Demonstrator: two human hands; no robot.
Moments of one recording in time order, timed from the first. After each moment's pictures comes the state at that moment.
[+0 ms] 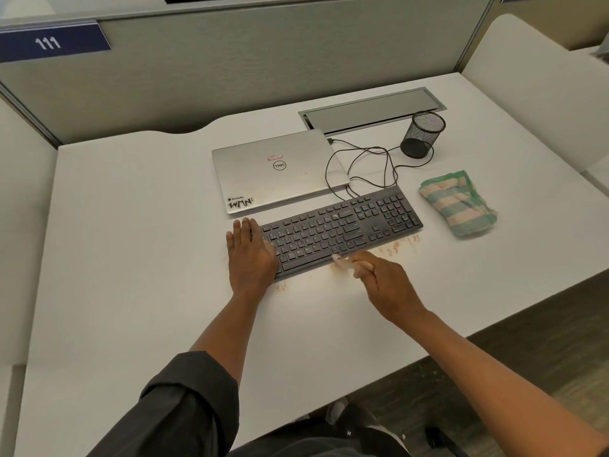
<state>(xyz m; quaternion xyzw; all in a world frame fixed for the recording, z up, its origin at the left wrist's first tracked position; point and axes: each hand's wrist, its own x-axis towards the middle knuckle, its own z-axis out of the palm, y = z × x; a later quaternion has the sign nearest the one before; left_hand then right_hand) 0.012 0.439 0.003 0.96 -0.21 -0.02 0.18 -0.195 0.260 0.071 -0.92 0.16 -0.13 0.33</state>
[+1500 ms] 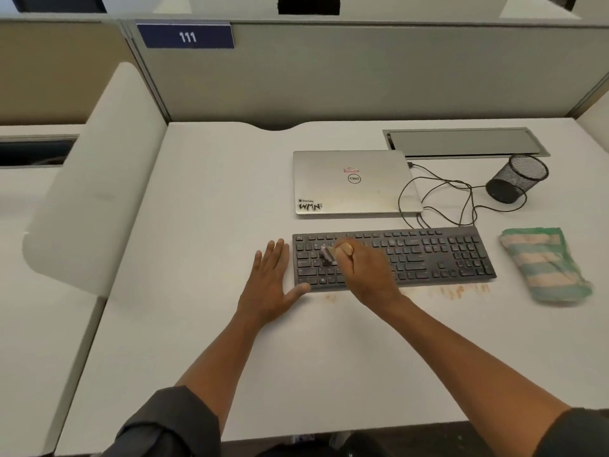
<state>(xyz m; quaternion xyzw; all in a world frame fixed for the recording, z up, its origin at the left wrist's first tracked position) -0.001 0.546 -0.008 0.93 -0.30 -0.07 0.20 -0.070 0.331 0.090 -0.94 0.05 -0.13 0.31</state>
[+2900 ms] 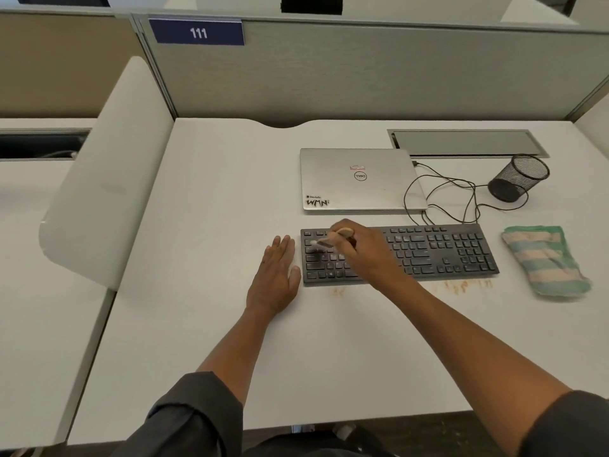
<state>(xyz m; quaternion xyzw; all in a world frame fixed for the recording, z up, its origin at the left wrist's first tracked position) -0.002 0.547 -0.006 0.92 -0.25 -0.06 0.30 -0.050 0.345 0.111 -0.92 0.01 -0.08 0.38</state>
